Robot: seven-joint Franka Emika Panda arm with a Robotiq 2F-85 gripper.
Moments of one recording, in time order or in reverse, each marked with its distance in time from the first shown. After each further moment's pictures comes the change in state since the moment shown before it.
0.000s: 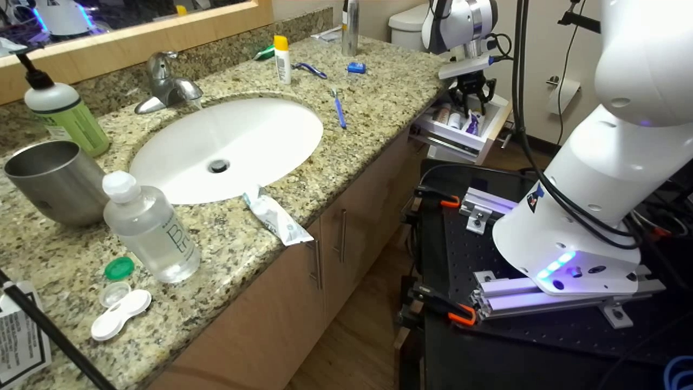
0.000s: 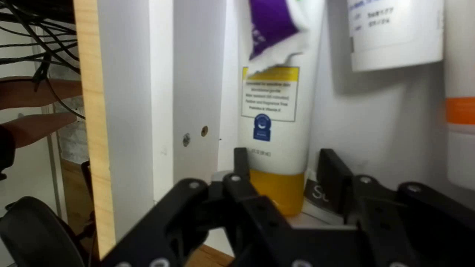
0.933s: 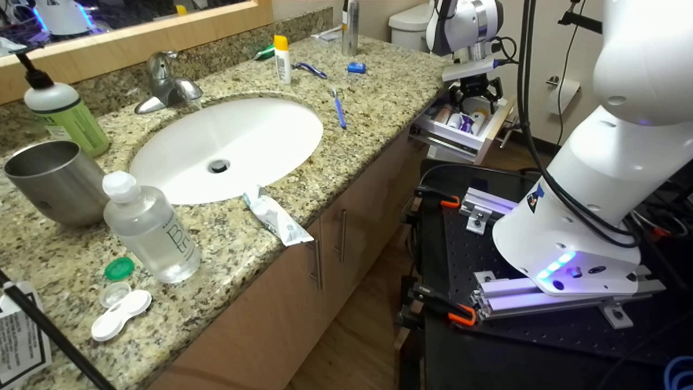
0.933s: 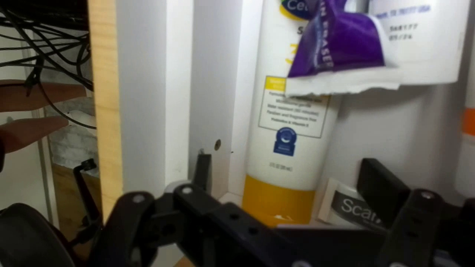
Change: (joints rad) arm -0.019 -0.025 0.015 -0.049 0.000 0.045 -0.013
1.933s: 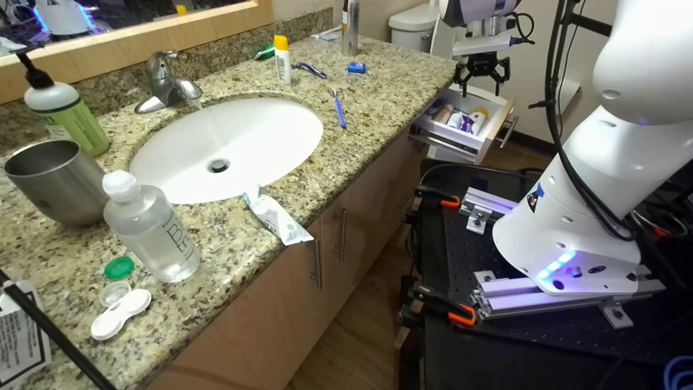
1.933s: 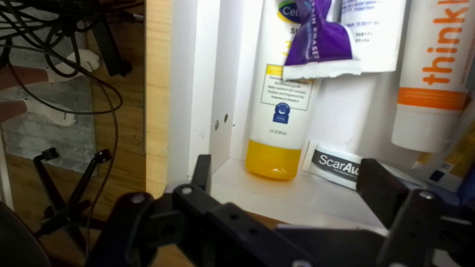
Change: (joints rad) arm -0.006 -0.207 -0.012 -0.119 -0.001 0.048 -0.091
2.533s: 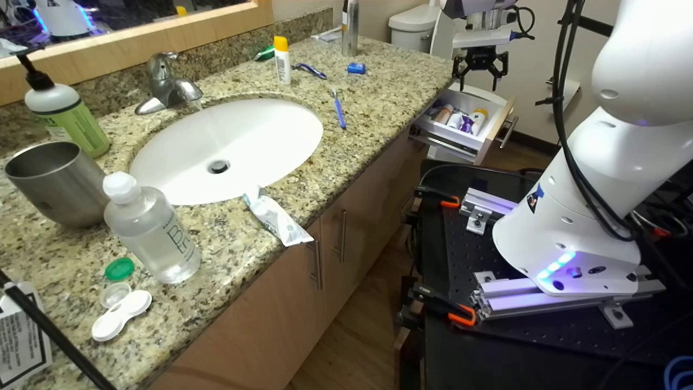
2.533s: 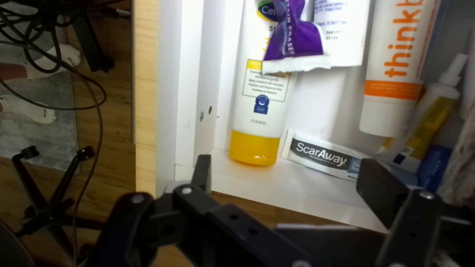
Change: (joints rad) arm -0.005 -0.049 0.011 -0.011 0.025 0.009 -0.024
